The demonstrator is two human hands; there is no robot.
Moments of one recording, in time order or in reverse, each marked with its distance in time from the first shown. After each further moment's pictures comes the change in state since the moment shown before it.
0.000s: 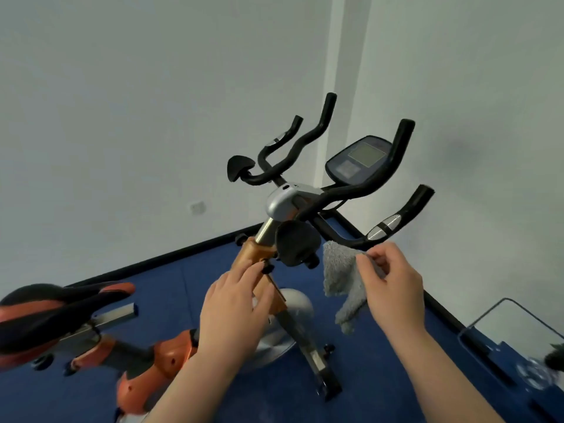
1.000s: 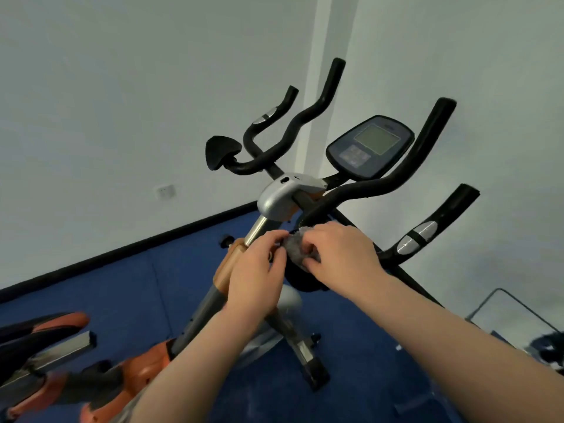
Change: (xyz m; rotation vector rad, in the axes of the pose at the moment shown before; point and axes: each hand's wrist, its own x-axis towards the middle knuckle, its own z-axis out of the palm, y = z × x) left_hand 0.130 -0.025 0.067 -0.517 -0.081 0.023; right_hand 0.091 -0.021 0.117 -0.705 -0.466 -0.477
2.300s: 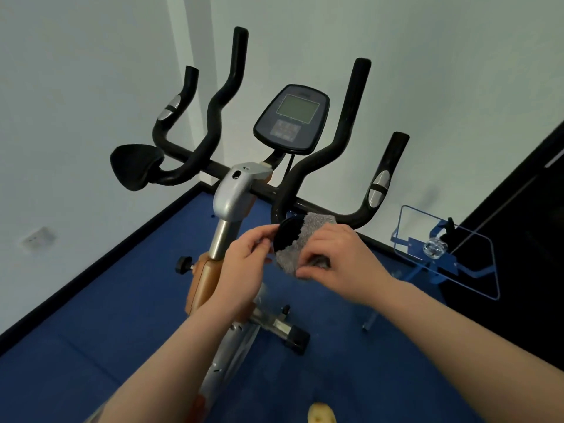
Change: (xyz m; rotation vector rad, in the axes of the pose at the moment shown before) left_hand 0.064 -0.046 -0.020 -0.548 -0.578 0.054; right_hand -0.028 -0.048 0.013 0.193 0.087 0.365
